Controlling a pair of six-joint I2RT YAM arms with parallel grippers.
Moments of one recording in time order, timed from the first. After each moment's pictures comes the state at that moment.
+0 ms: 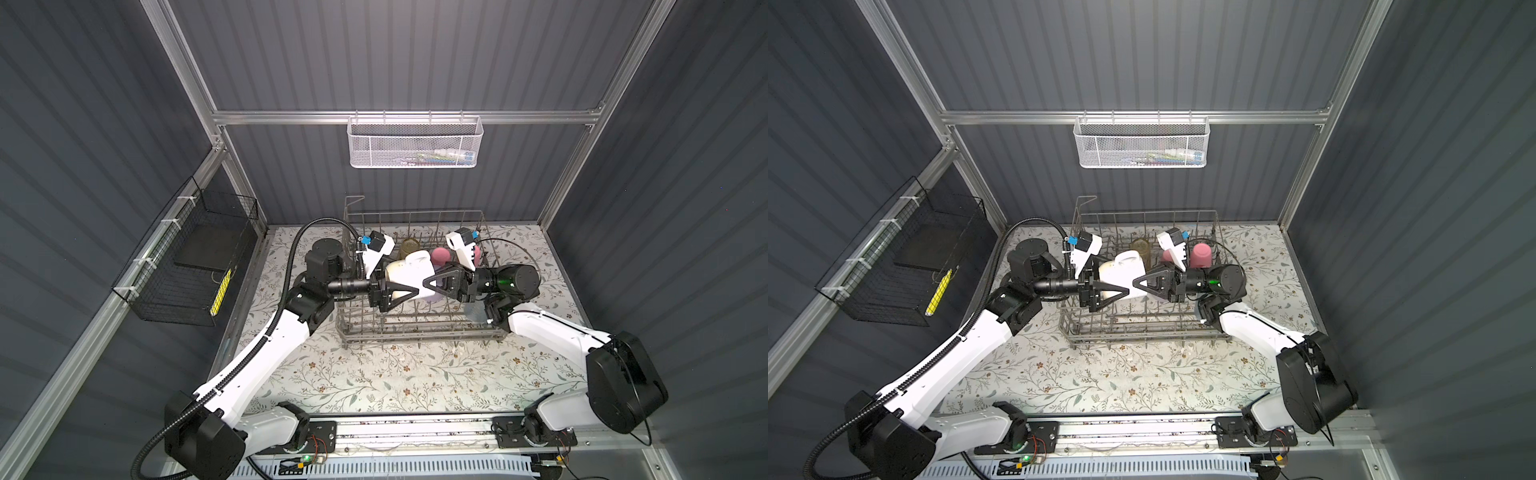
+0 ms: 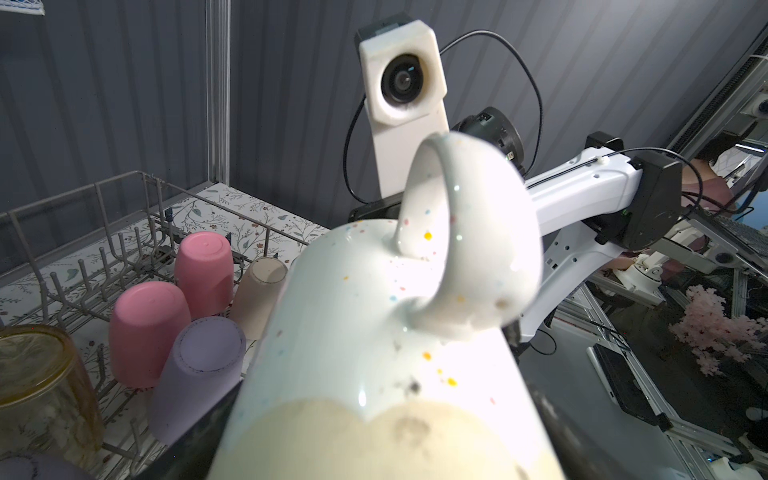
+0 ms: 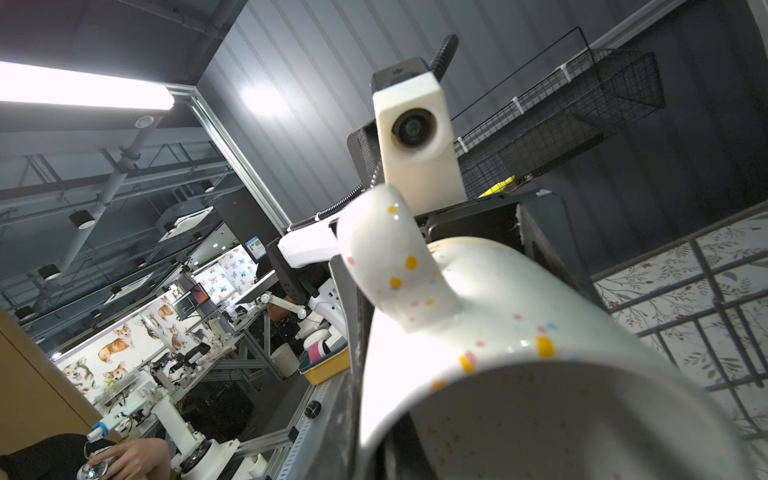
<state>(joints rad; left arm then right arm) -0.54 1.21 1.08 -0.05 0.93 -0.14 0.48 1.43 0.84 1.30 -1.21 1.26</state>
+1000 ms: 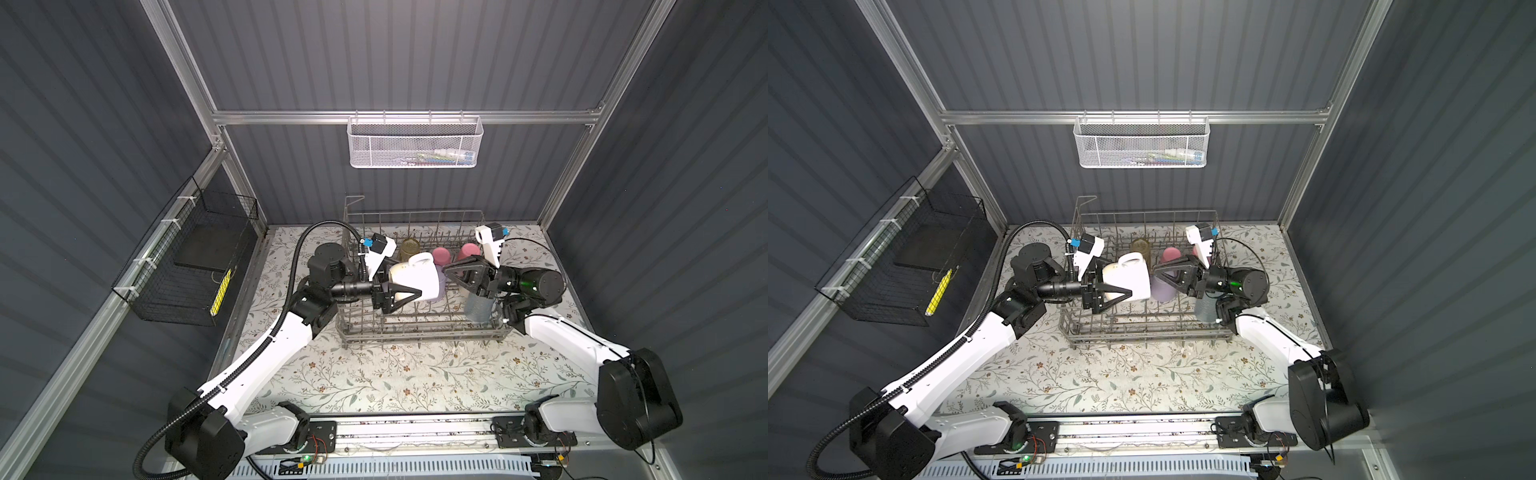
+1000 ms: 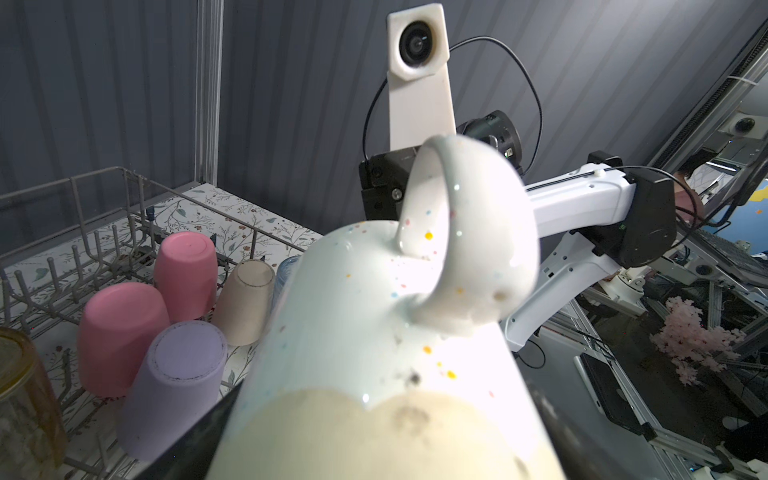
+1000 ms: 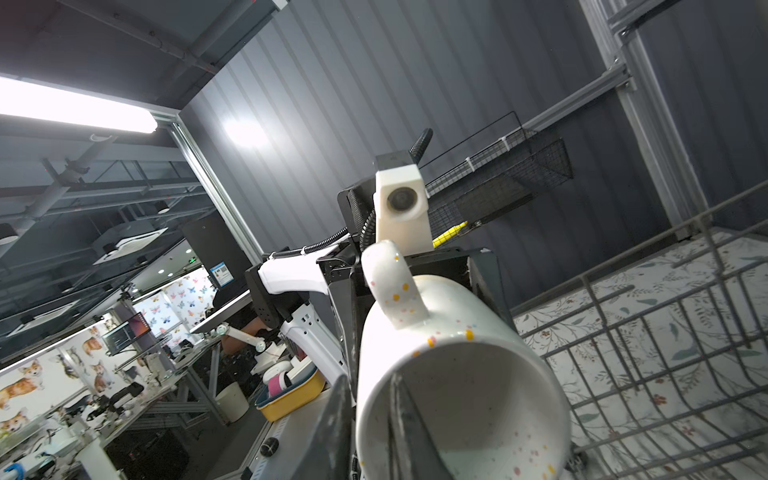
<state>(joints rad) -0.55 1.21 1.03 0.05 0.93 -0.23 0.32 1.33 0.76 1.34 -1.18 1.26</state>
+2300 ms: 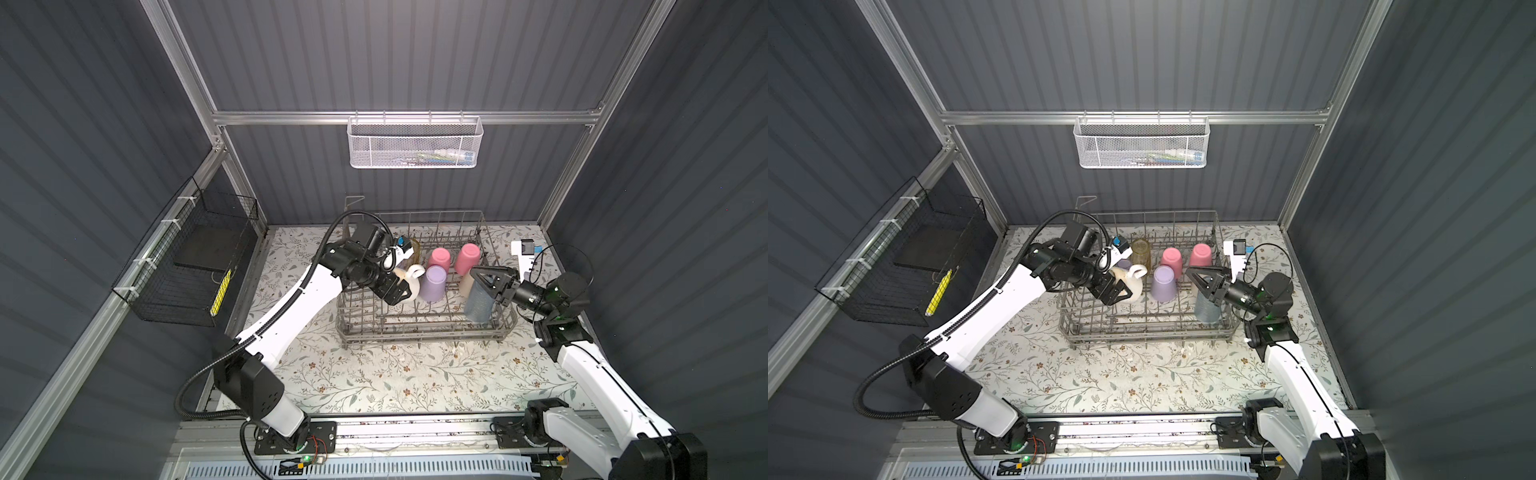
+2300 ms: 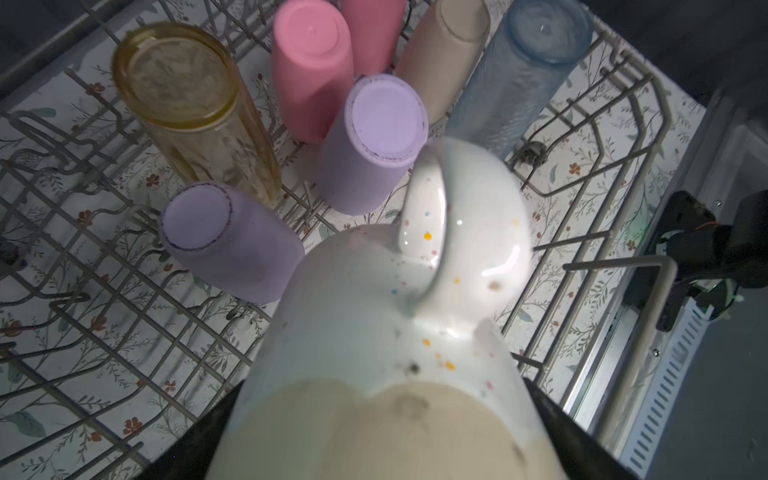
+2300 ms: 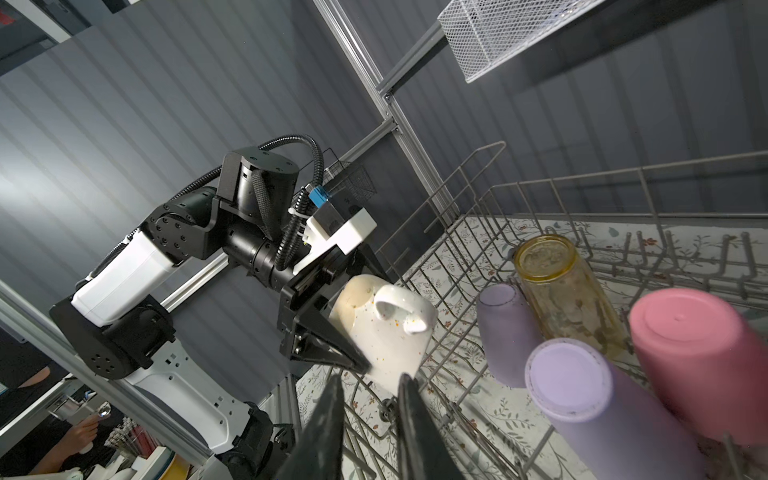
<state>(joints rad) -0.65 1.61 1.62 -1.00 0.28 0.21 0.10 0.97 0.62 0.50 -0.97 0.71</state>
